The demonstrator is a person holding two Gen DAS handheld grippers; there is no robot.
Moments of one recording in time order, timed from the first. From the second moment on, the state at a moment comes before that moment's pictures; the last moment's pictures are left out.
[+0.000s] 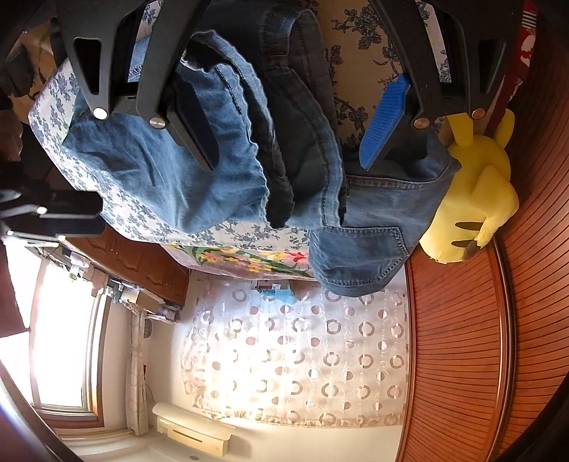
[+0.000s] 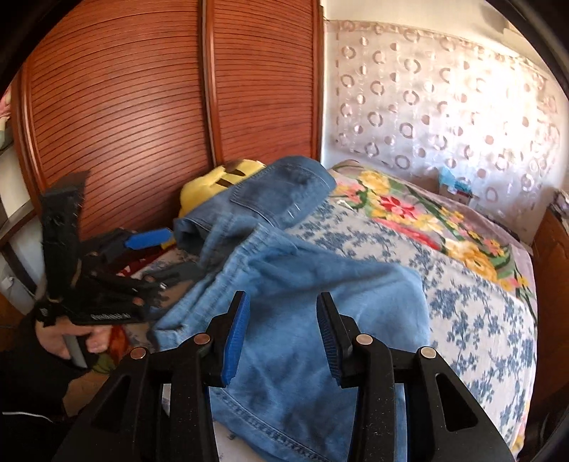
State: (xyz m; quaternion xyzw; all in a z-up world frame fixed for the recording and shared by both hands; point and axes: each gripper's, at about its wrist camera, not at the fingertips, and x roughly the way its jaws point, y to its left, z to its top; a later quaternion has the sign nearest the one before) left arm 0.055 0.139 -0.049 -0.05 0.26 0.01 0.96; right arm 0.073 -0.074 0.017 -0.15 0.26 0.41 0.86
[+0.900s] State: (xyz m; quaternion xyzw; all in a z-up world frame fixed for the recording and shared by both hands) left arm 0.108 0.137 -0.049 0.00 0.31 -0.05 0.95; right arm 0.091 -0.115 -0.074 -0.10 0.31 0.32 0.89
